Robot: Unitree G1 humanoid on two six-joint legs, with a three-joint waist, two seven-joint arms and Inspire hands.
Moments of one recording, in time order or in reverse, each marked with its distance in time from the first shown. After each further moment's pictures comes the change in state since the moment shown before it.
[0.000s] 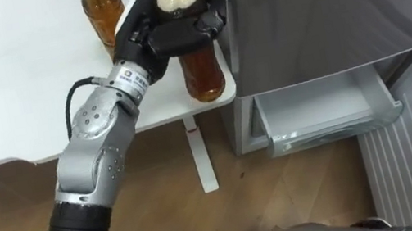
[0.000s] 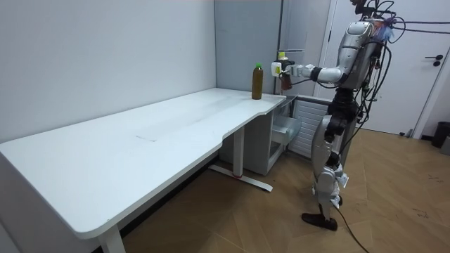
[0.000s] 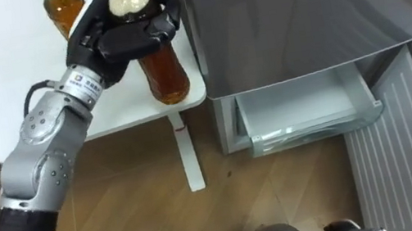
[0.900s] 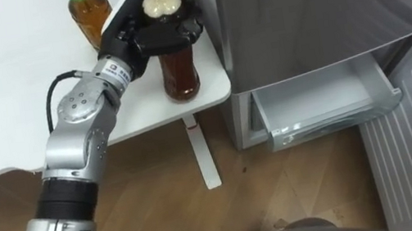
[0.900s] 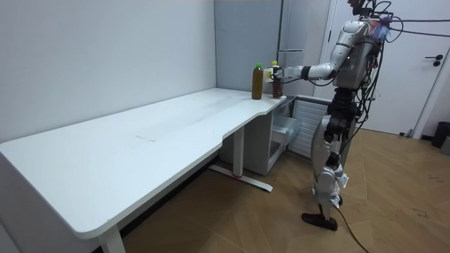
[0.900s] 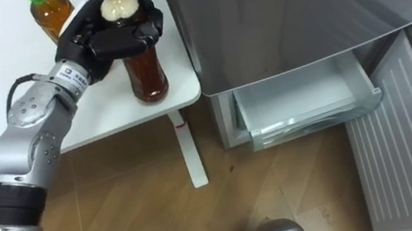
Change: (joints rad) left arm -0.169 0.062 0.053 0.316 0.165 -0.012 -0.066; right arm 0.036 -0.027 -0.040 0.037 -0.054 0.022 0.131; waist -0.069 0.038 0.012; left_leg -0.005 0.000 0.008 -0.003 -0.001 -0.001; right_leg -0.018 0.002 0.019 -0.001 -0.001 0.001
